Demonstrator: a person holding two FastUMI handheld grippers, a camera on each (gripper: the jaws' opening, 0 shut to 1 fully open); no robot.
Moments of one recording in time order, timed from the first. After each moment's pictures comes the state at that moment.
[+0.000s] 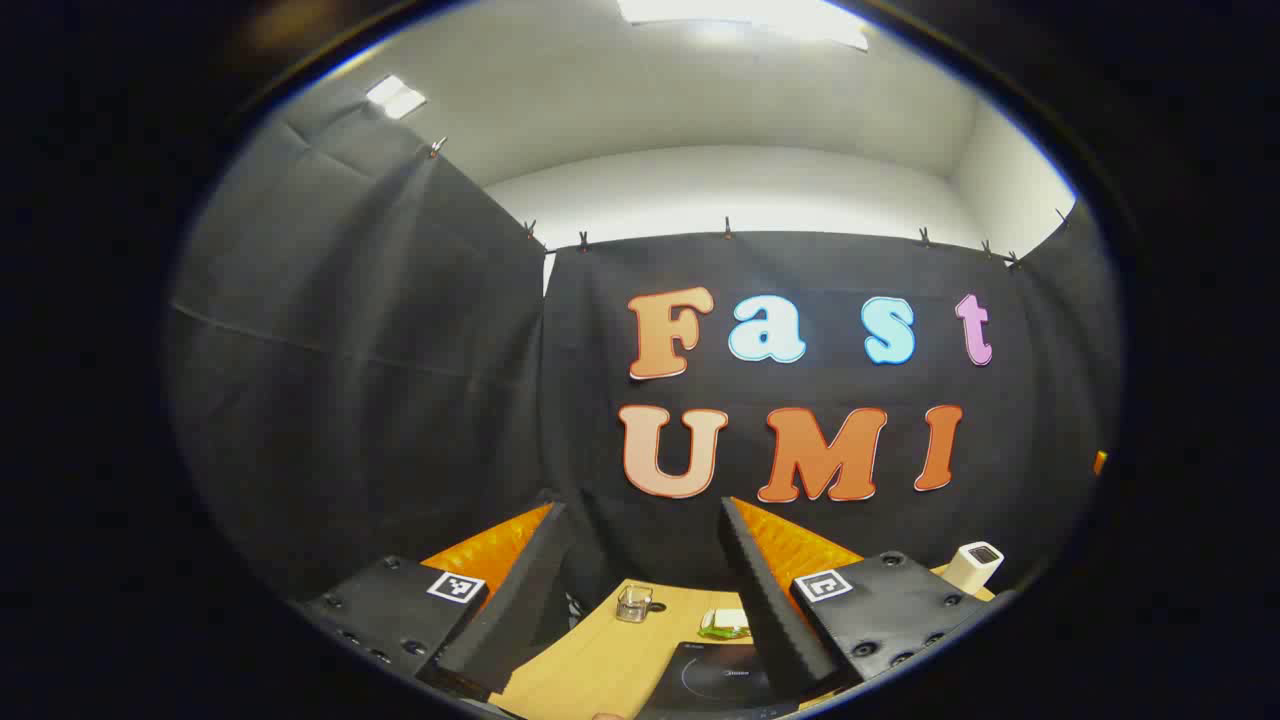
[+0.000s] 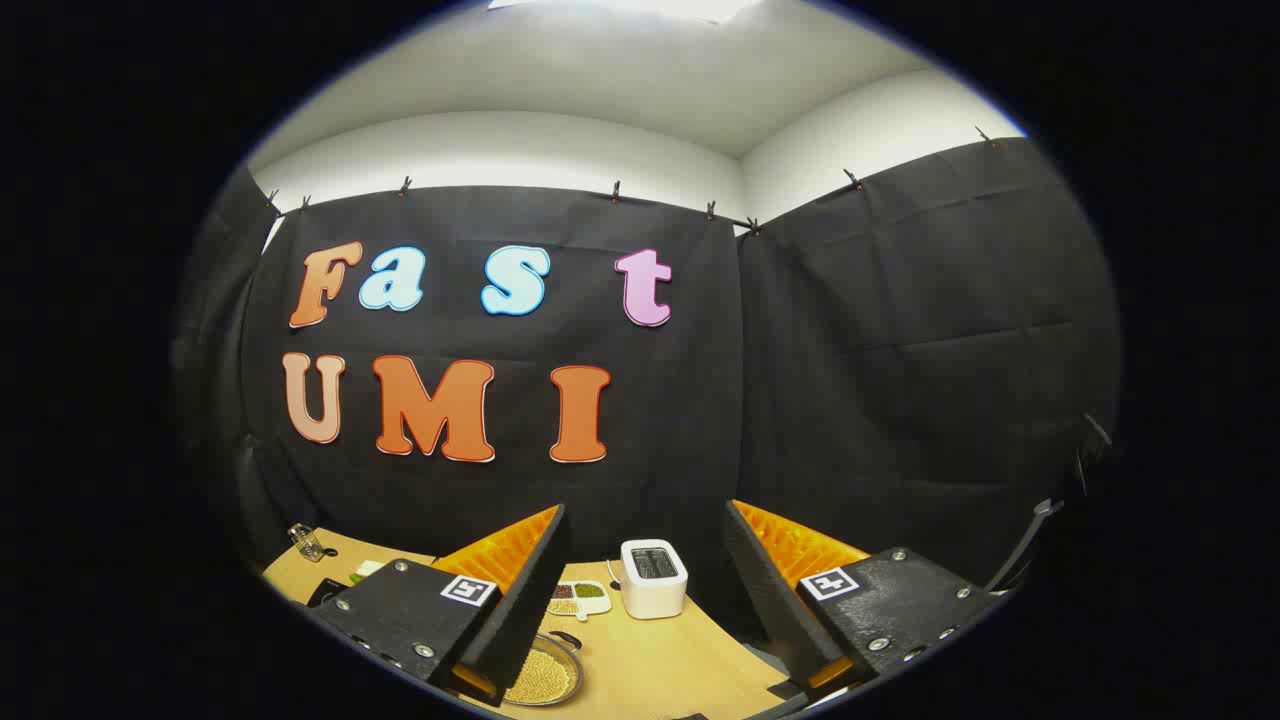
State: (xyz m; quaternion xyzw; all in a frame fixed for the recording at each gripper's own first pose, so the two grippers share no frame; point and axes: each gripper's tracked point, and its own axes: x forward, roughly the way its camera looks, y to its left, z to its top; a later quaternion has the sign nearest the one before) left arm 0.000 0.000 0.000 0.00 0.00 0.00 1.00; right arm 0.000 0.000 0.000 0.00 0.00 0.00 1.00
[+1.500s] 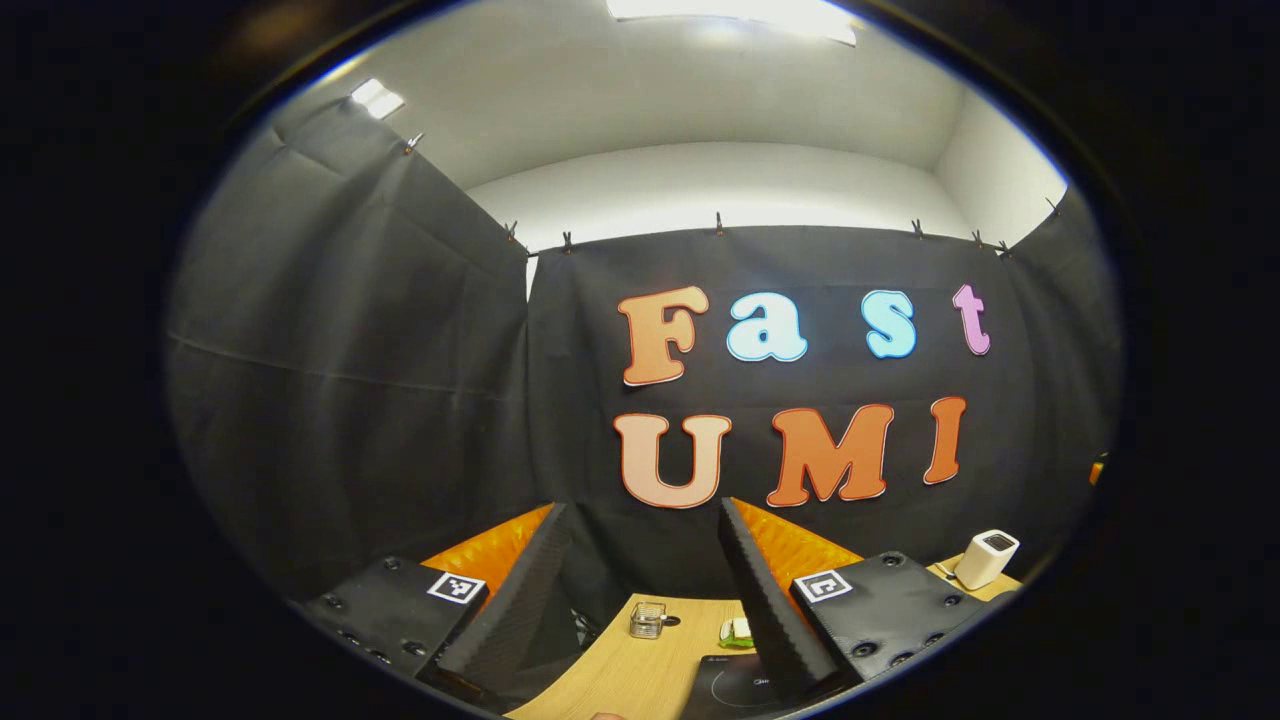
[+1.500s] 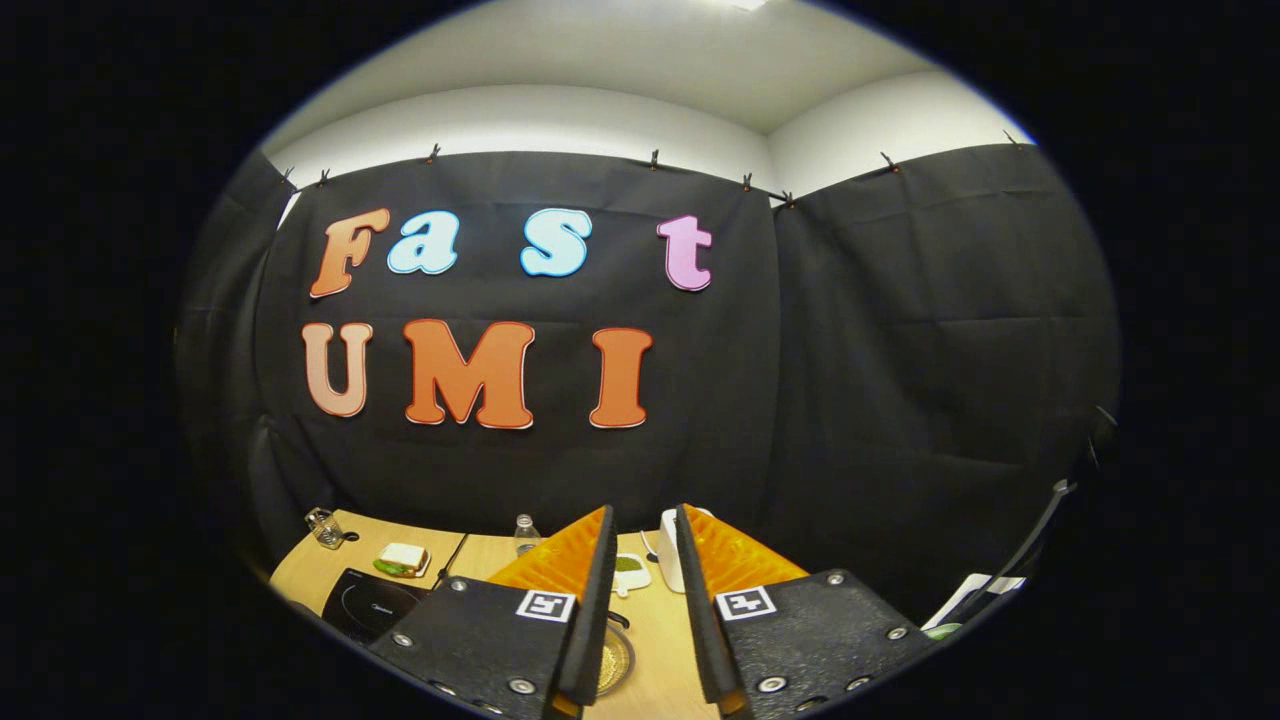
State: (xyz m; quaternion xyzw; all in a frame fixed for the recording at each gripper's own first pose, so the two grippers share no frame) left arm 0.057 0.029 -0.010 0.01 0.00 -0.02 1.00; right arm -0.006 0.085 -0.041 -0.01 0.06 0.04 1.00
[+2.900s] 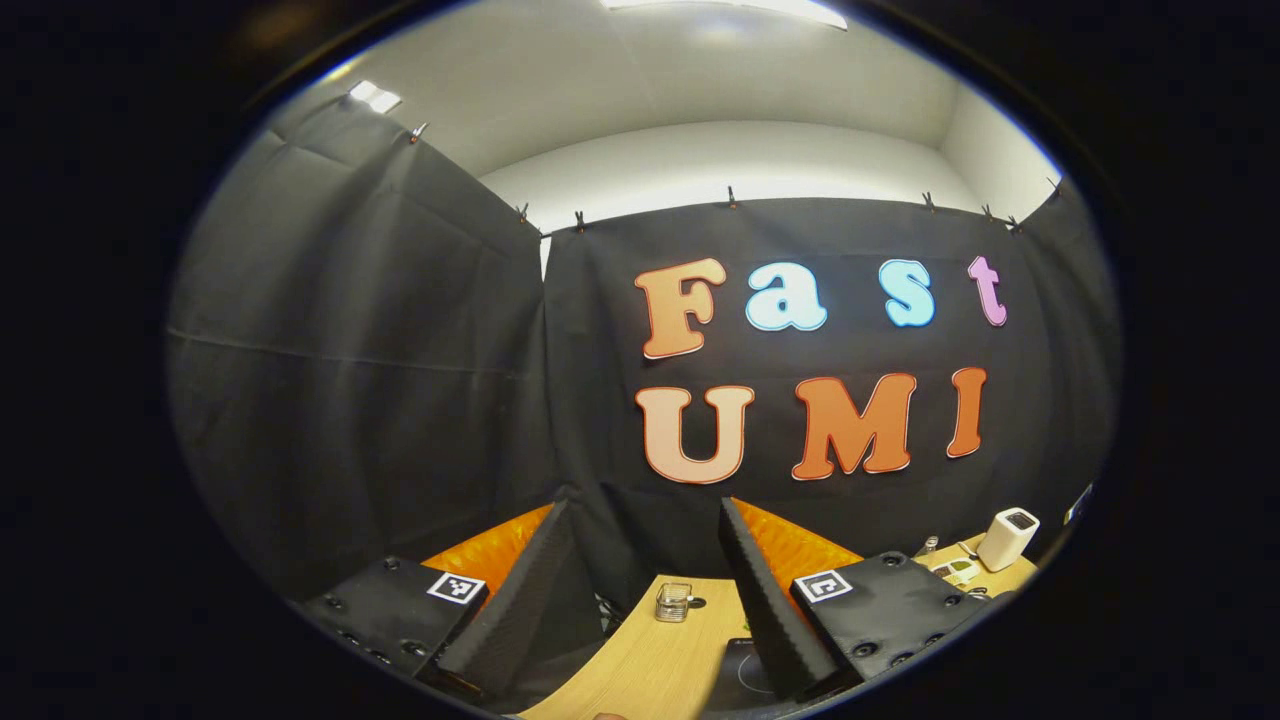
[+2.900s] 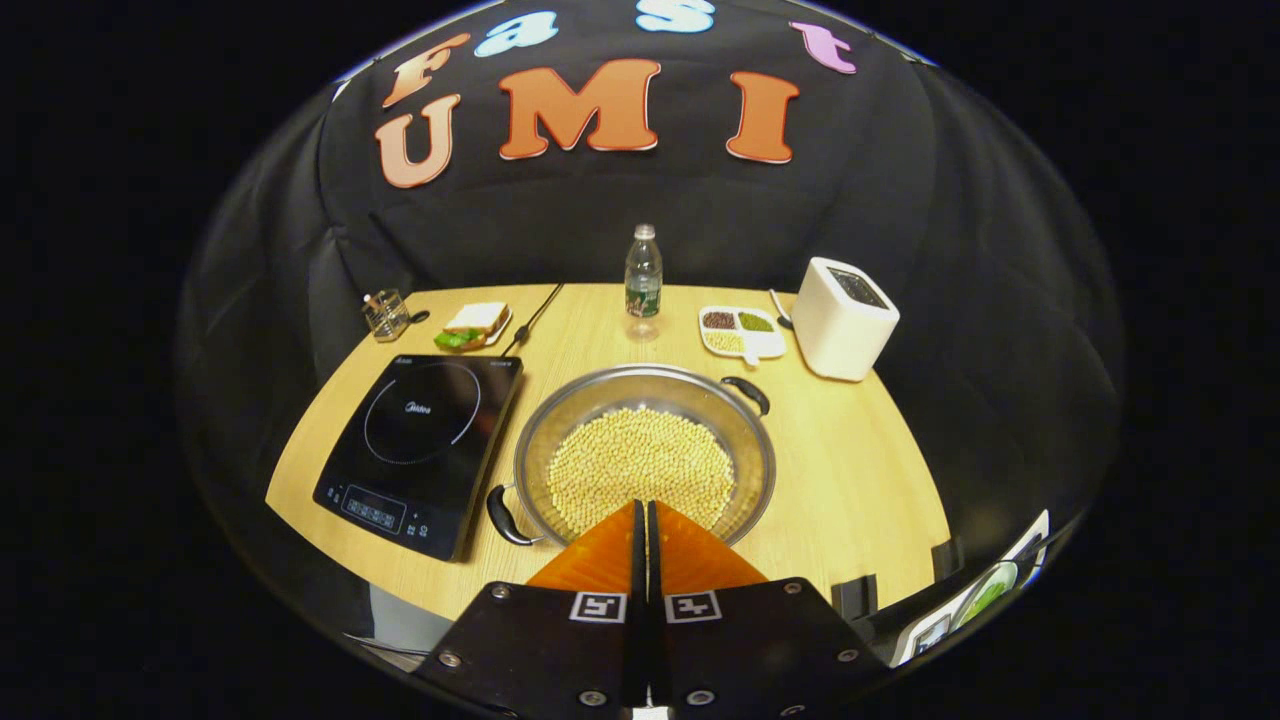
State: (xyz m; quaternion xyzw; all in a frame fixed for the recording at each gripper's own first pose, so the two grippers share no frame) left arm 0.058 0.057 -0.043 0.03 0.04 0.01 1.00; right arm -0.065 0.189 -0.338 -0.08 0.40 0.18 0.89
